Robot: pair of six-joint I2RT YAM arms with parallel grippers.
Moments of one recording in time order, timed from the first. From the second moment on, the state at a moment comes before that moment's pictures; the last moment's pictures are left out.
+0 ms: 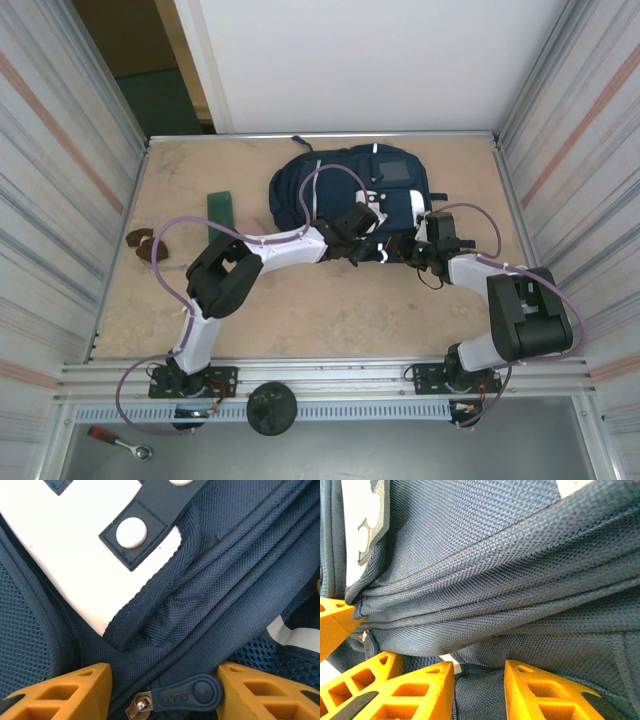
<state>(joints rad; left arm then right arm) -0.91 2.08 1.48 -0.28 -0.23 0.02 0.18 1.45 0.56 0.08 -0.37 0.67</state>
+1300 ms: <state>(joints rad) -0.84 2.04 1.39 -0.18 -0.05 -0.07 0.18 1.45 0.55 0.09 -0.37 0.67</state>
